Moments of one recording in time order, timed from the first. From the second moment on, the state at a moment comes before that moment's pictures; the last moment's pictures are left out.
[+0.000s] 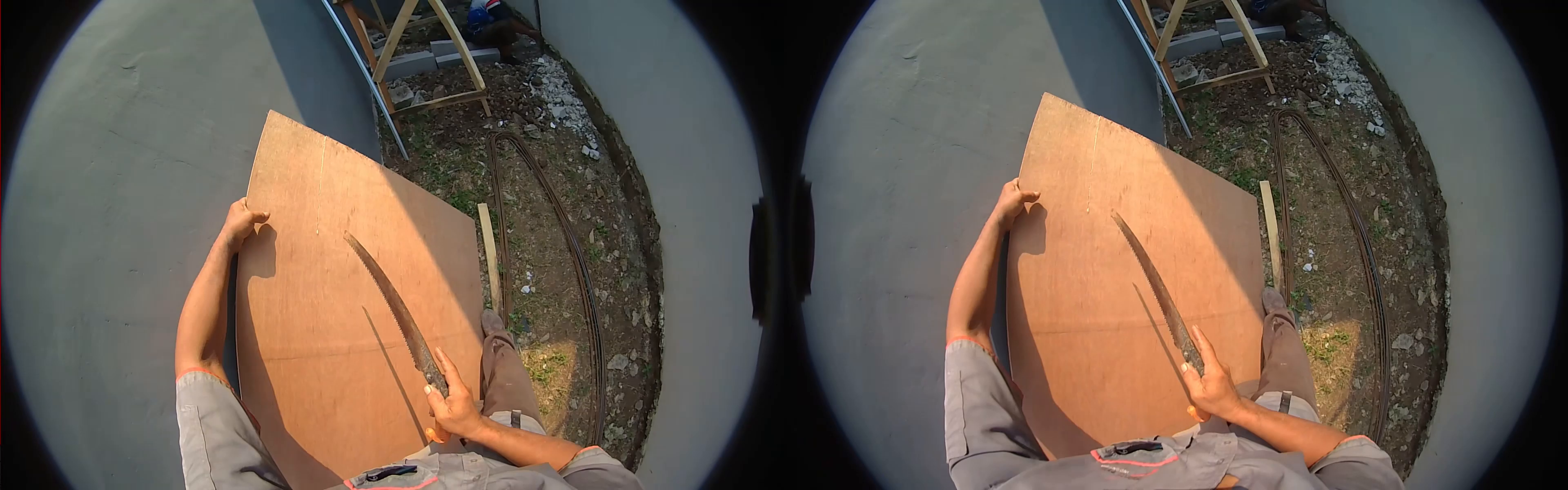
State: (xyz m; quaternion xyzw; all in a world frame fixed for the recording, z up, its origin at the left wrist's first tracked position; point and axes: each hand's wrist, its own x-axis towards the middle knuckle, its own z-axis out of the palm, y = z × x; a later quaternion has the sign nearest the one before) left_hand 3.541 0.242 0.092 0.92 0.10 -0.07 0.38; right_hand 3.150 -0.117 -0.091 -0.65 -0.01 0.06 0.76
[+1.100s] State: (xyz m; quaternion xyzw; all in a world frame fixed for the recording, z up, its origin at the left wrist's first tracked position) left_hand 3.370 0.226 0.100 0.92 0.16 -0.07 0.34; right_hand 3.351 0.030 -0.070 -0.58 0.04 0.10 0.81
